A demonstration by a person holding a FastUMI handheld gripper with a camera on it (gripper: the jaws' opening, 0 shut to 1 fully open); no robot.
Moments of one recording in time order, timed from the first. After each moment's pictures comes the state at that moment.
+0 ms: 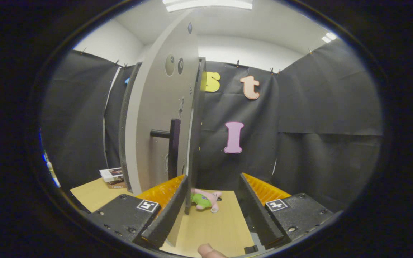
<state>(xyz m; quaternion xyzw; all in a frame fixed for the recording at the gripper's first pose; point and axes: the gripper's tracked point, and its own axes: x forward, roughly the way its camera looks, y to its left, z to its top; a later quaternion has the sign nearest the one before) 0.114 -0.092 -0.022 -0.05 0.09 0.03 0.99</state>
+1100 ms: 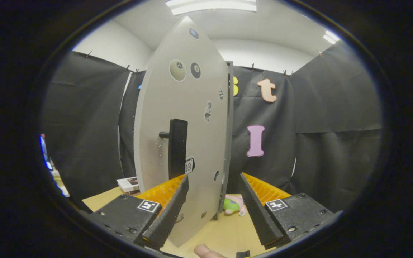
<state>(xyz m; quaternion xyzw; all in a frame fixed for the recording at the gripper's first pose) 0.115 0.043 -0.032 -0.03 0.07 0.08 0.99</state>
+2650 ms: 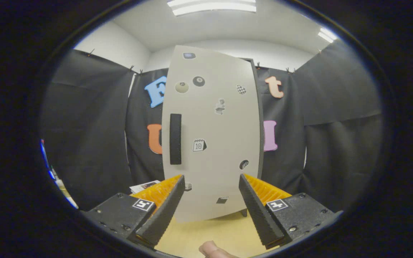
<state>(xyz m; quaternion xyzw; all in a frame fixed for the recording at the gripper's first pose) 0.089 0.166 -0.070 0.01 0.08 0.06 1.00</state>
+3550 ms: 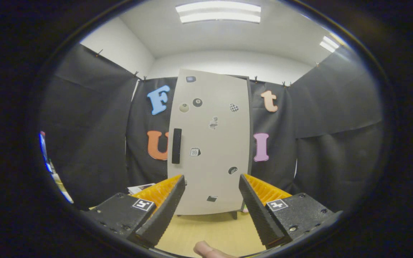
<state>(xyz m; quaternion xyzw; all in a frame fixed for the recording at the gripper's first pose) -0.128 0.051 -0.002 -0.02 0.02 0.06 1.00</state>
